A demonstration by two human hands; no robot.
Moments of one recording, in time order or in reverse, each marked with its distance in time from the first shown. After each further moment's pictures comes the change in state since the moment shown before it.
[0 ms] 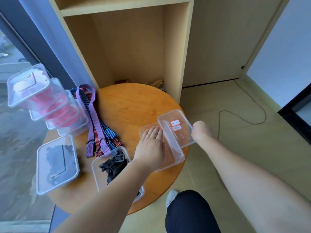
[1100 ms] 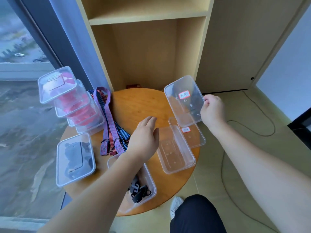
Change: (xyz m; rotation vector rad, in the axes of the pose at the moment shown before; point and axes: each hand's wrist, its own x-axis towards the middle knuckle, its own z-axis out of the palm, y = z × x) left_hand -0.009 -0.034 -0.060 -0.275 0.312 -0.086; right_hand -0.003 -0.058 -0.065 0.419 0.418 -0.350
